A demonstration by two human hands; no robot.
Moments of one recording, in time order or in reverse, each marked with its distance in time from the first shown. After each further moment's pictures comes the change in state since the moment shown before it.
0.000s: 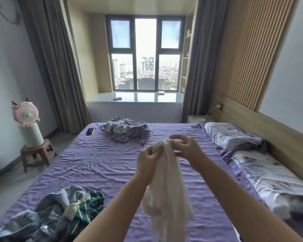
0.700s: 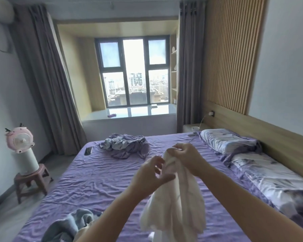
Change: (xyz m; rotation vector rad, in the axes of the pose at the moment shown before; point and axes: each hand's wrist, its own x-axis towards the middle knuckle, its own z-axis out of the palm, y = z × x) left_hand -0.011 0.021 -0.077 0.487 -0.405 0.331; right_hand -0.025 -0.031 0.049 -0.329 0.167 -0.143
